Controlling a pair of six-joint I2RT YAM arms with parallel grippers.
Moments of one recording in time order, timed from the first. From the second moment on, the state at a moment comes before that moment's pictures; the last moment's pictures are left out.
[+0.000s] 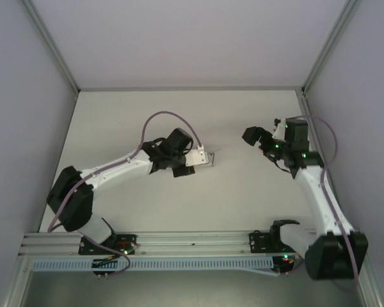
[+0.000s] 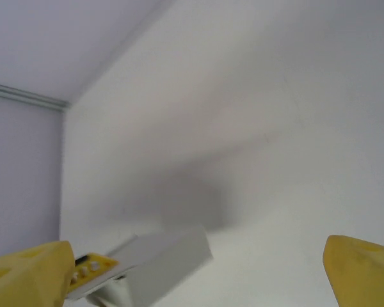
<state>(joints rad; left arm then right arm) -0.84 1.59 1.17 -0.57 0.08 0.60 0.06 1.00 0.82 -0.44 -0.52 0.63</state>
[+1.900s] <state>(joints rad) -0.74 1.83 1.36 -0.73 0.27 0.50 0.42 1.58 1.17 -0.63 -0.49 -0.02</state>
